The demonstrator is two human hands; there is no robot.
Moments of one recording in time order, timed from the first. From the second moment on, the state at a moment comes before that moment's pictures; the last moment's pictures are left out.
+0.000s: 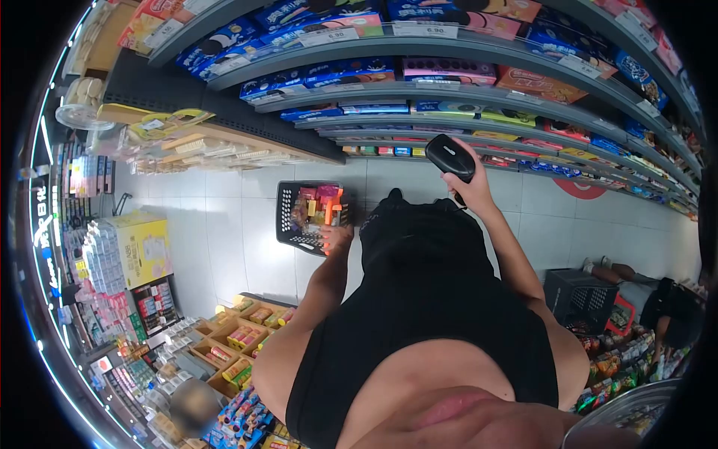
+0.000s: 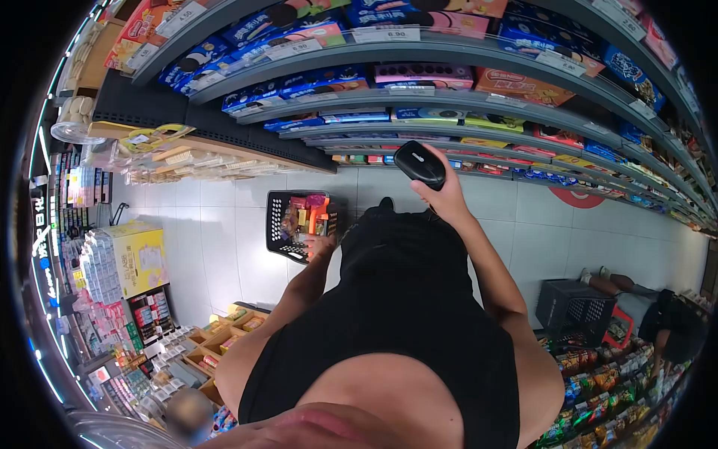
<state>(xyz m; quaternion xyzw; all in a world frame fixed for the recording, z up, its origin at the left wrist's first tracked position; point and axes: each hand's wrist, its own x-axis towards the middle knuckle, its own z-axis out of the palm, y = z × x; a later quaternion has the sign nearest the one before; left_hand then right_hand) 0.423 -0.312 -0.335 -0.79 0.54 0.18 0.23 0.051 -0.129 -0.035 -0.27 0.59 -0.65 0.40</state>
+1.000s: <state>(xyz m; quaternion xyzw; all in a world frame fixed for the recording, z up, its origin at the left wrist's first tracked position) 0.500 -0.413 -0.394 -0.58 0.57 0.48 0.33 0.148 -0.145 0.000 -0.08 0.62 -0.75 0.21</state>
